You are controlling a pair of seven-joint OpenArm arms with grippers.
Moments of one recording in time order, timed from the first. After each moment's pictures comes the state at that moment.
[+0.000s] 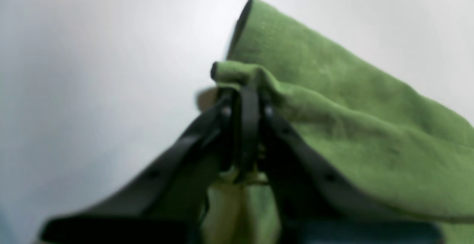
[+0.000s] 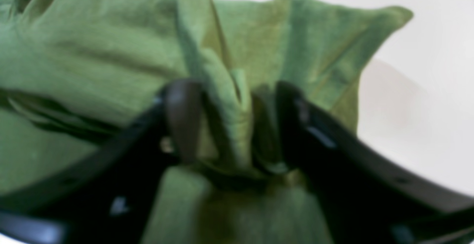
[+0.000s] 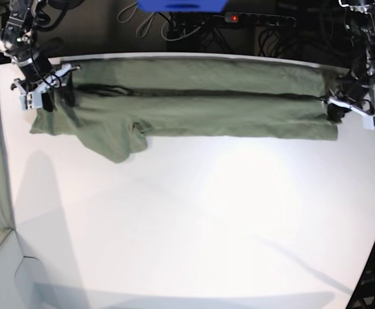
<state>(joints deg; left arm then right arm) 16.4 -20.8 -24.1 79.0 -41.9 -16.7 32.3 -23.1 8.4 30.0 88.9 7.4 39.6 -13.6</state>
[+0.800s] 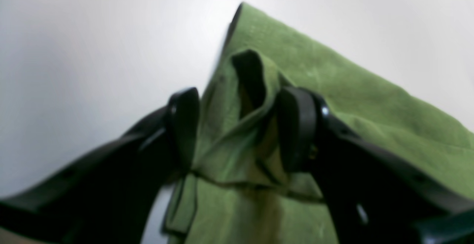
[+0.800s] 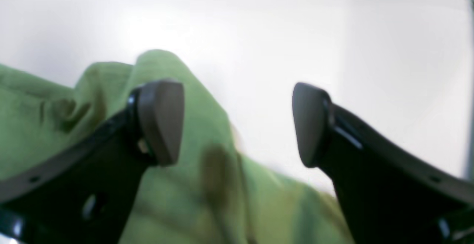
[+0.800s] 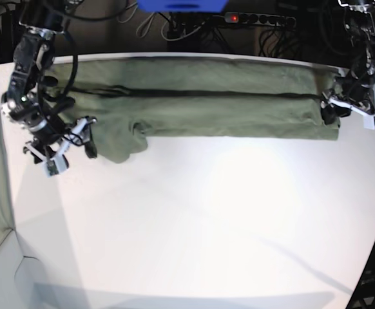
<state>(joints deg) 16.6 -20.5 -24.5 79.2 -42.2 -17.1 31.9 -3.6 7.4 20.7 94.3 7.5 39.8 -39.5</state>
